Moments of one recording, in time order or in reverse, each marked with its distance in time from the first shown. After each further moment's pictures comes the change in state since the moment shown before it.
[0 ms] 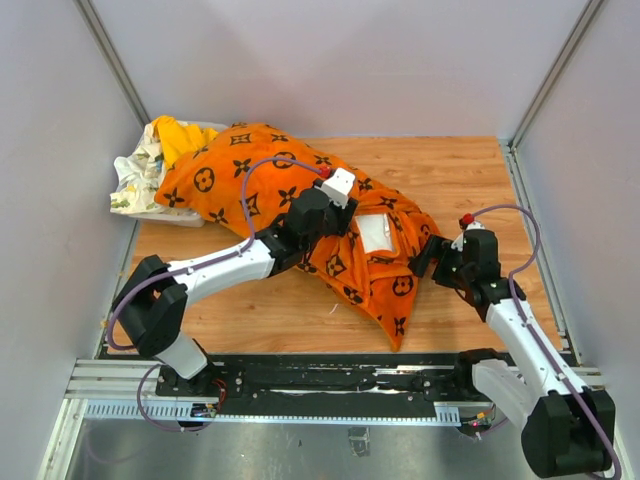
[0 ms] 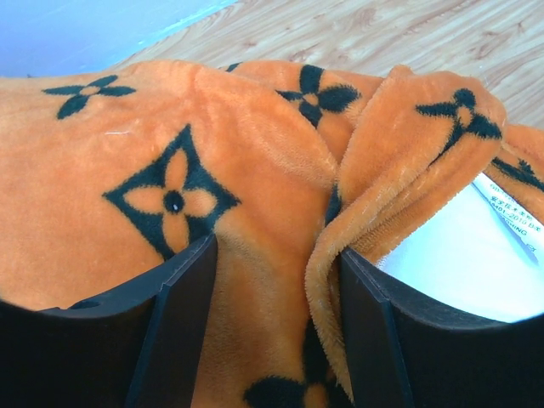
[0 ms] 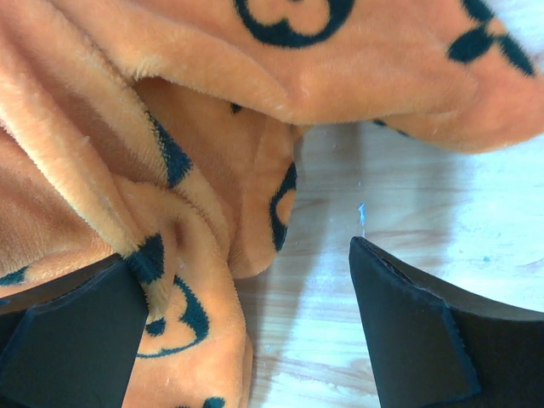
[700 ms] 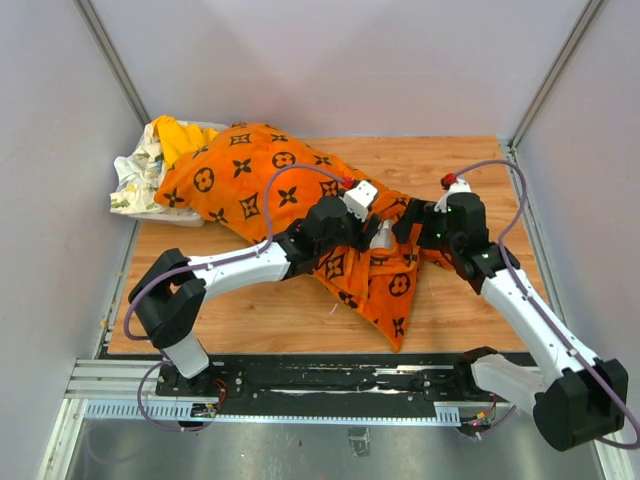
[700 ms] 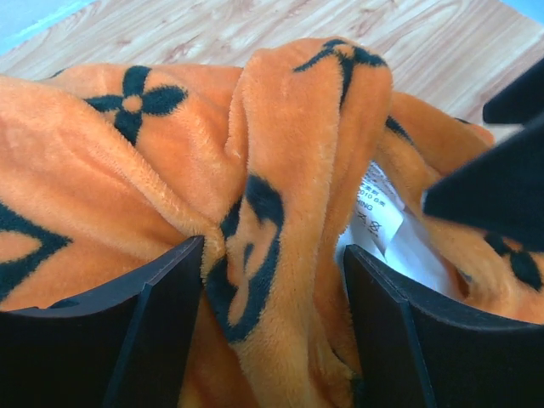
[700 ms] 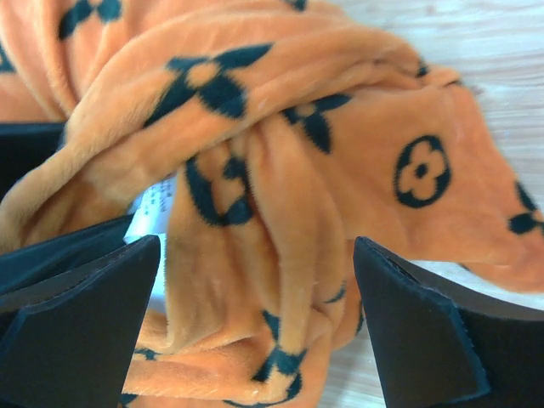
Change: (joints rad) left arm -0.073 0.077 0.035 0.029 0.169 -0.042; right arm 0.185 0.142 0.314 0.016 0.117 -0.029
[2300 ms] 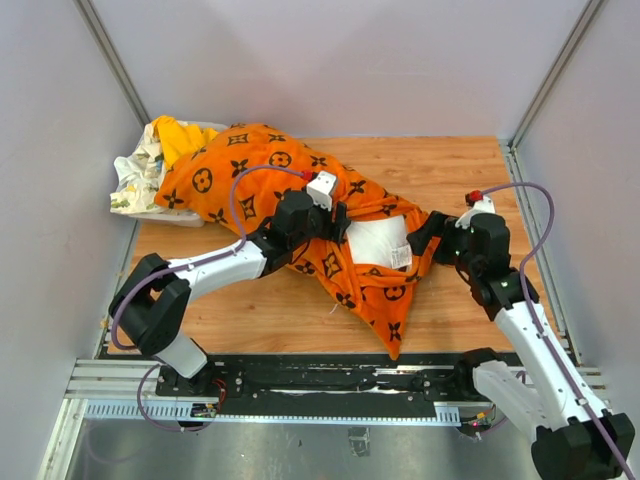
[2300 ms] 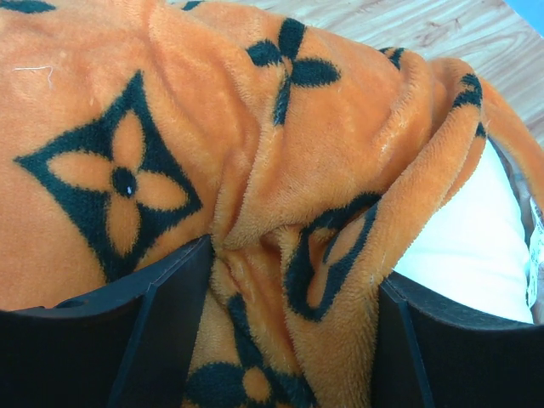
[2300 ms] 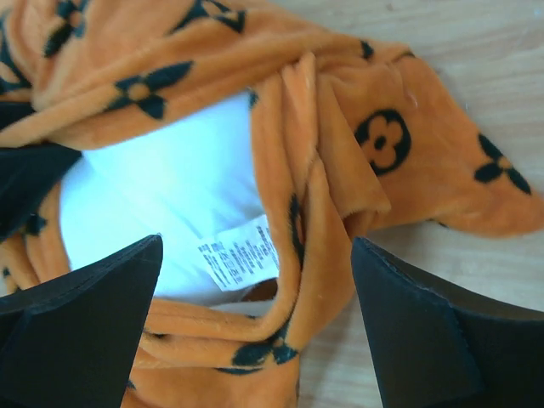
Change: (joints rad) left arm 0.169 -0.081 -0.153 0.058 0.040 -0.132; right arm -0.081 -0.186 -0.125 -0.066 -0.044 0.033
